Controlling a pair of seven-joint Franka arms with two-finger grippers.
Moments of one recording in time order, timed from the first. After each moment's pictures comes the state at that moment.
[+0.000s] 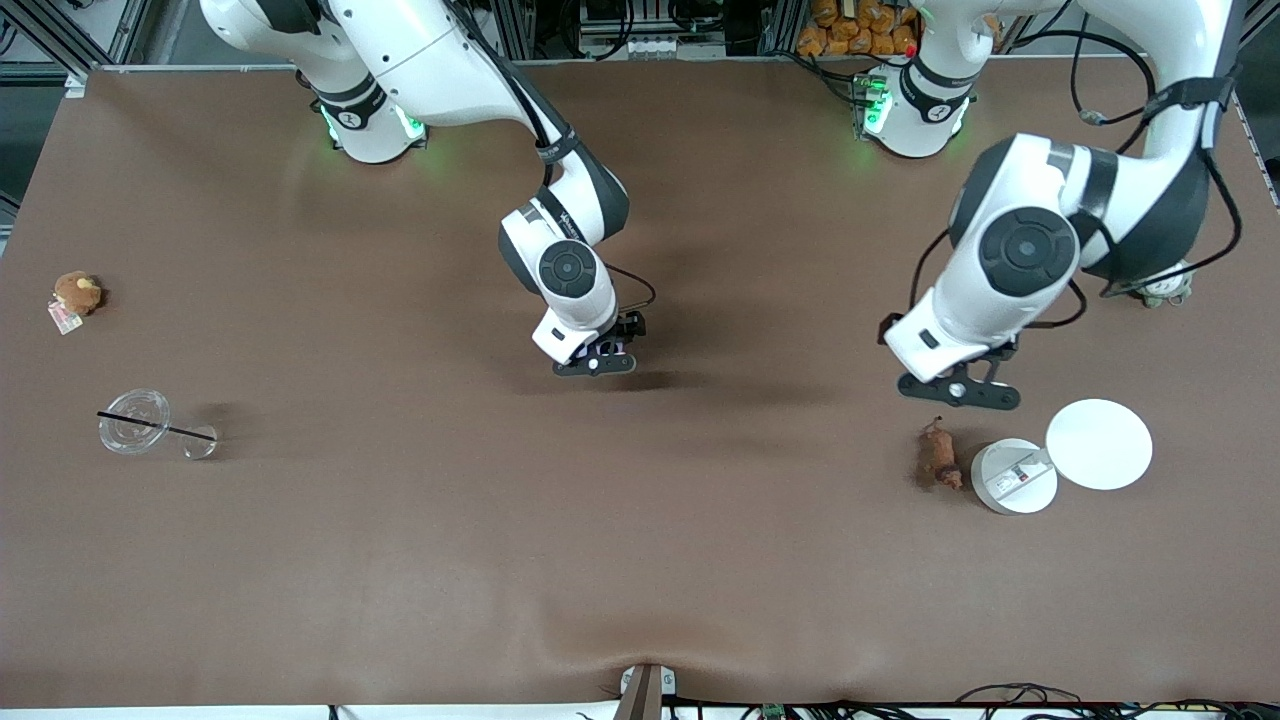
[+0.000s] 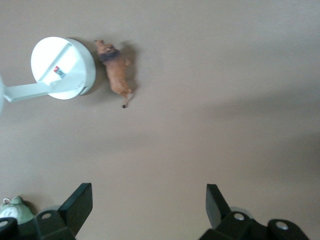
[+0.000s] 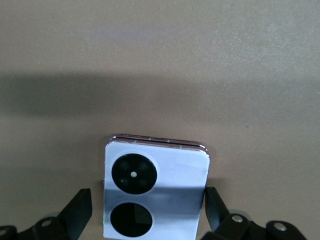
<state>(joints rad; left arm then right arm) -0.03 0.27 -0.37 -1.73 0.24 1.80 -0.25 0.79 0.67 -0.04 -1.77 0.20 2.36 0.54</state>
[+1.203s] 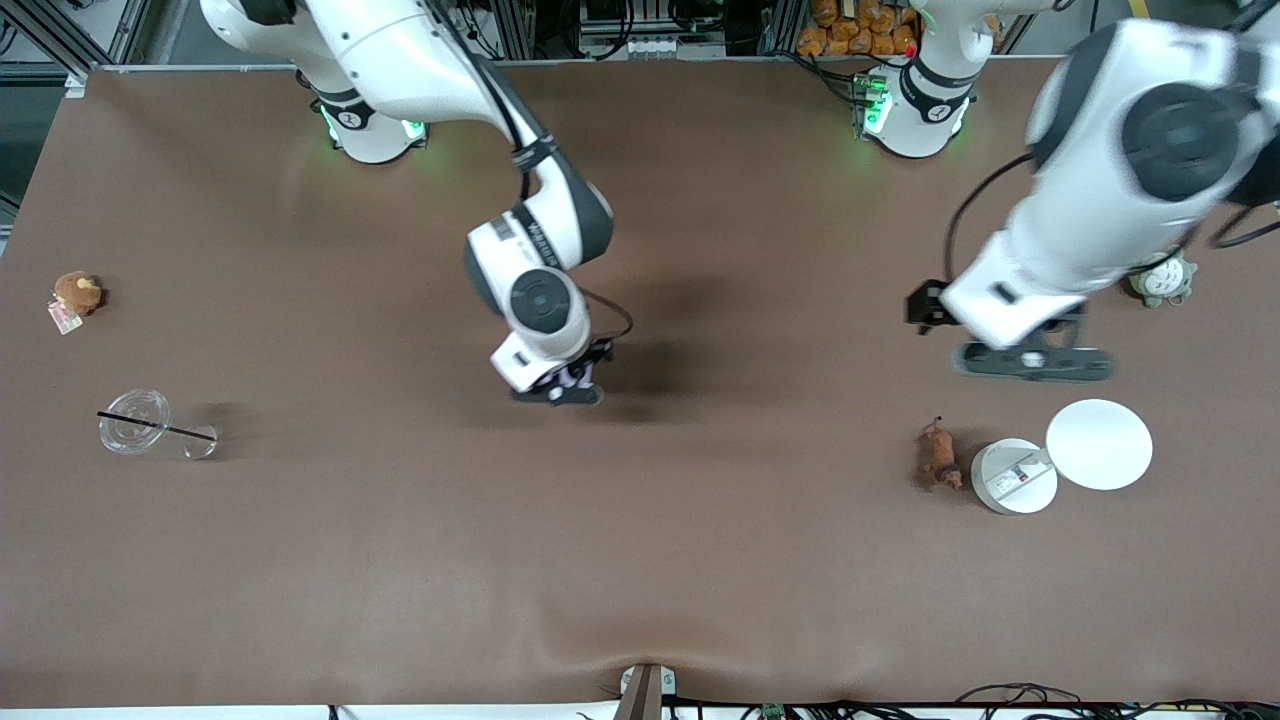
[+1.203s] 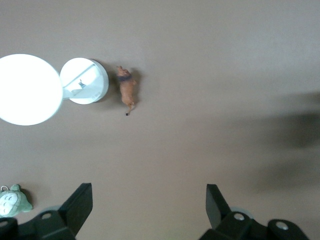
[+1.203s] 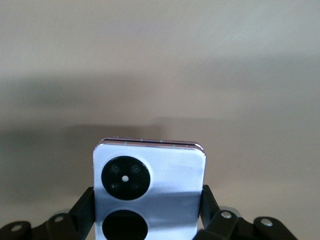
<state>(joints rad) 0.05 0.25 -0.40 -1.40 0.16 1.58 -0.27 0.78 0.64 -0.22 -1.58 0.20 2.06 0.58</state>
